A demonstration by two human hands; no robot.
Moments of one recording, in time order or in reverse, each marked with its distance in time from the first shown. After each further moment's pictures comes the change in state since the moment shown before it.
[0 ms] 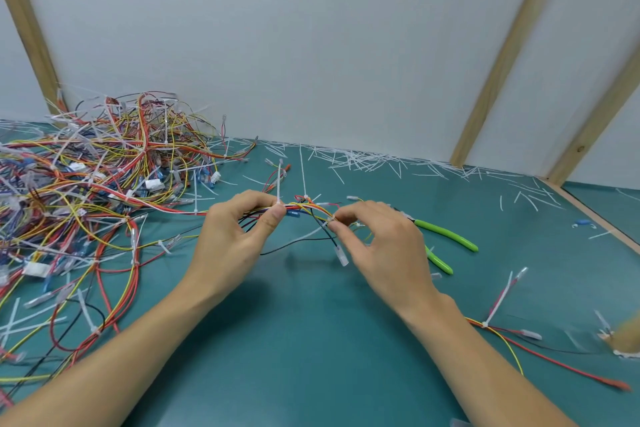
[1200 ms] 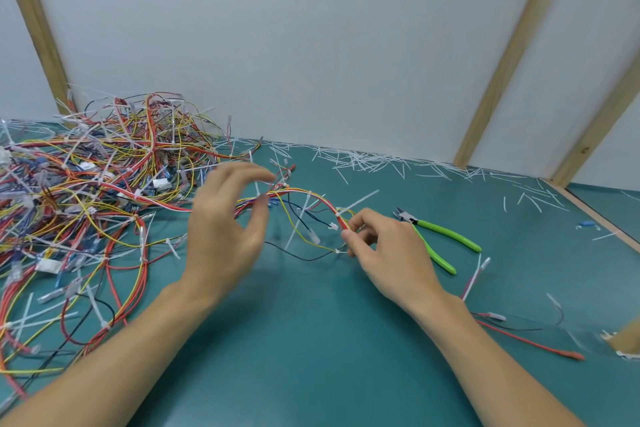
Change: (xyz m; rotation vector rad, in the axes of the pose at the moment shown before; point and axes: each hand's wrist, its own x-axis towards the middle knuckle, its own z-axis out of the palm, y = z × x) left_hand 0.005 0.005 -0.010 0.347 0.217 0.324; right_hand -0.002 0.013 0.001 -0.013 -0.235 0.267
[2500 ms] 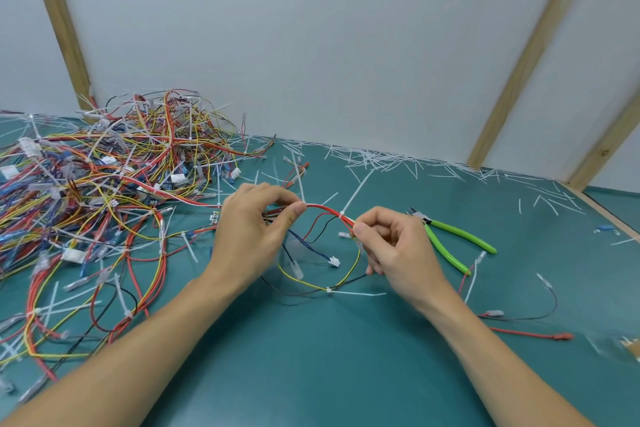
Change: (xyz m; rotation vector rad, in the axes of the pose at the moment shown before) left_hand -0.004 -0.003 0.005 -0.043 -0.187 -0.215; right_hand -0.006 -0.020 0.000 0.708 -0.083 0.026
